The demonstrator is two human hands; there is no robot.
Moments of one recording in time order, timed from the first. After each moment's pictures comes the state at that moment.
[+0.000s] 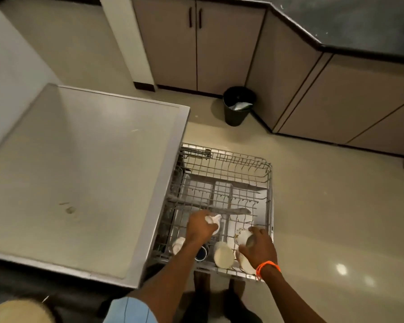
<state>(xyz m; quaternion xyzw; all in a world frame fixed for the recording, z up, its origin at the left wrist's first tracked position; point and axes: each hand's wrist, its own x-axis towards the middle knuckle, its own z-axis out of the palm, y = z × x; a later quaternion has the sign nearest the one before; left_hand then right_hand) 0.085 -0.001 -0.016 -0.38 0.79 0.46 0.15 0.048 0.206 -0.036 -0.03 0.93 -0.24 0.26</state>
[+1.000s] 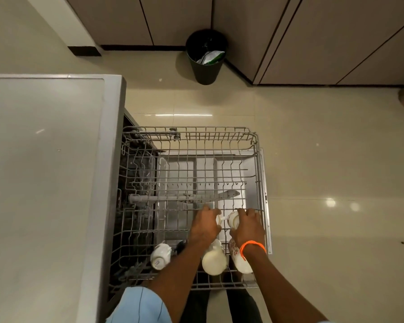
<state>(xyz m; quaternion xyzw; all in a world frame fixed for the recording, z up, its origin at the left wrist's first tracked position) 0.003 0.056 -0.167 -0.17 0.88 0.32 0.30 -0.019 0.200 -0.157 0.01 0.94 -0.08 0.32</state>
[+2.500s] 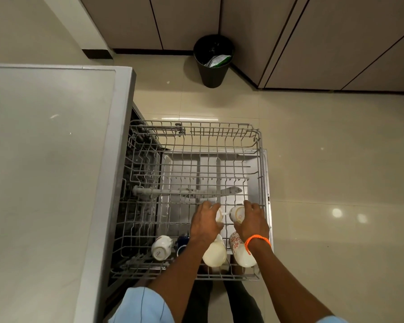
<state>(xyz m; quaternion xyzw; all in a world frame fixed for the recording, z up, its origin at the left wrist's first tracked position) 0.031 0.061 -0.190 -0.15 0.92 0.29 0.23 -0.013 0.217 -0.178 0.01 0.95 -0.14 0.29</state>
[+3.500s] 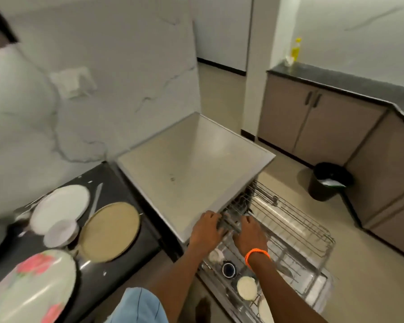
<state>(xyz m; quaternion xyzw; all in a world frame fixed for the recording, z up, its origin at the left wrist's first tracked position) 0.168 0.001 0.088 -0.40 0.88 0.26 -0.03 0.041 0.103 0.082 -0.42 0.88 -0.16 0.18</state>
